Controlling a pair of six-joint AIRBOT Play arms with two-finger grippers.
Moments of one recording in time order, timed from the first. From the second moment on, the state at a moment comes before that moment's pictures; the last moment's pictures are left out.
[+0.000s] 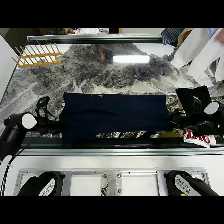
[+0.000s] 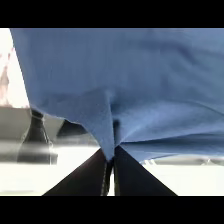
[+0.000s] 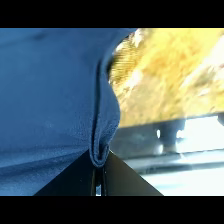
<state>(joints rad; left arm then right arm) -0.04 -0.90 0.71 1.38 -1.16 -1.74 -0.28 -1.10 0.81 -1.29 1.21 1.57</state>
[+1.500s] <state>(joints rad) -0.02 -1.63 1.52 1.29 -1.13 -1.71 -0.30 -1.46 1.18 -1.15 0.92 1.55</state>
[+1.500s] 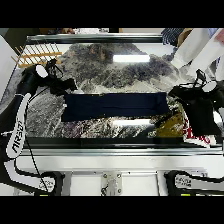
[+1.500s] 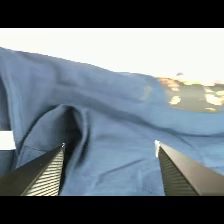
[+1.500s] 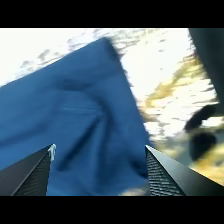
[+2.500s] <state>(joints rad) -0.31 -1.62 1.56 1.28 -1.14 -1.70 -0.37 -1.88 1.37 -0.77 1.20 1.14</state>
